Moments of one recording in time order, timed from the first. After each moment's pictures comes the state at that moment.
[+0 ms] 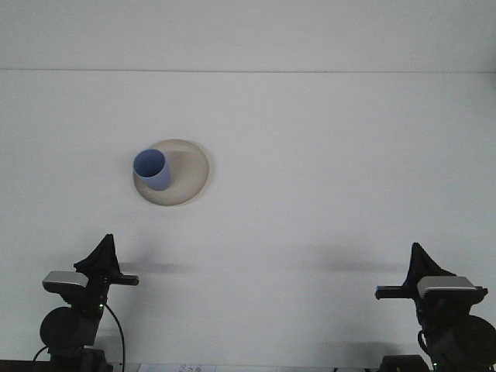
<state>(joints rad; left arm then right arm) -0.08 0.00 0.03 0.16 0.00 -0.14 0.03 0.18 0.59 -0.53 0.00 0.04</state>
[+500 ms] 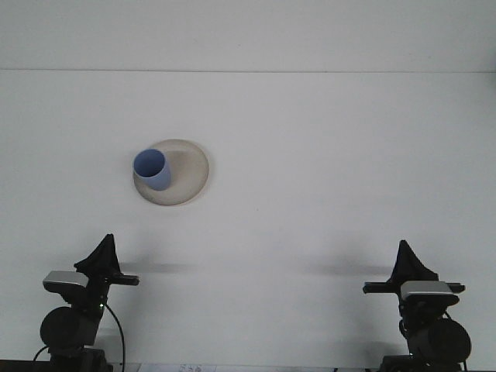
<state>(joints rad) -0.08 0.00 0.03 0.15 0.00 -0.15 0.03 0.00 0.20 -0.20 0.00 0.04</state>
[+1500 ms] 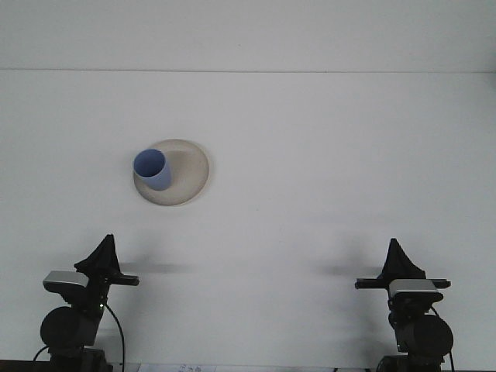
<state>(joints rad) -0.08 0.00 0.03 0.15 0.00 -0.15 0.03 0.00 0.01 0.06 0.00 0.04</state>
